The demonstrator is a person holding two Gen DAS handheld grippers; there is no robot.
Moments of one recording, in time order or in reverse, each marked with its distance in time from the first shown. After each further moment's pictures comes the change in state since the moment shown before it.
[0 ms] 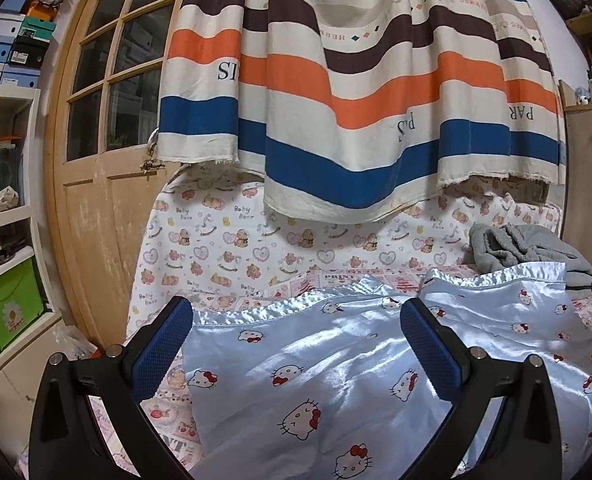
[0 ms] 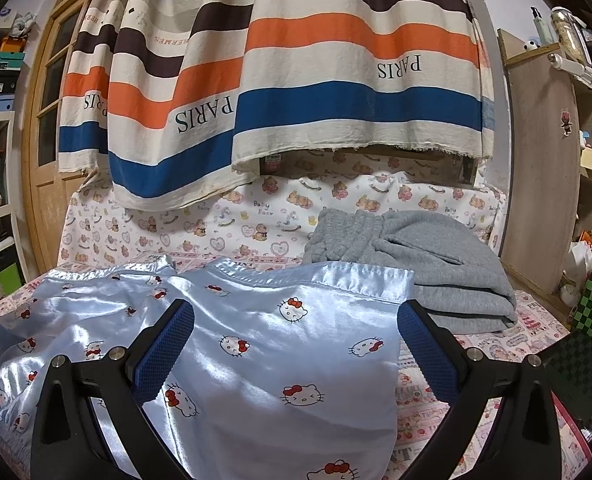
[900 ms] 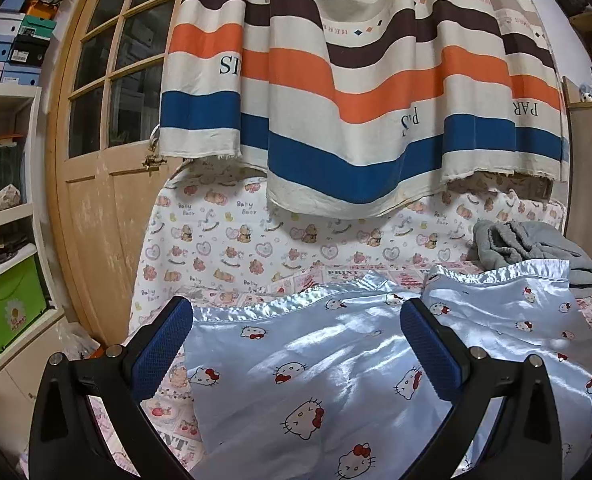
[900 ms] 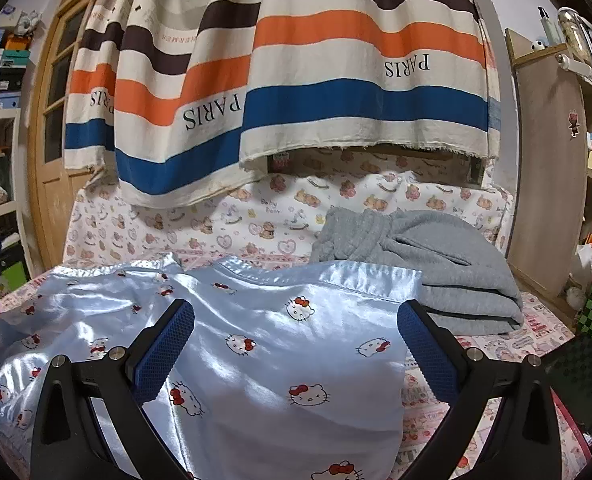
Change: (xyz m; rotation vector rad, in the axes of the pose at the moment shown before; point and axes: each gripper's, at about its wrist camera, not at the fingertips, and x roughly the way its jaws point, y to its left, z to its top) left arm 0.002 0.001 -0.001 -0.002 0.015 0.016; right arm 0.002 0.002 -0.002 -0.005 0.010 0.006
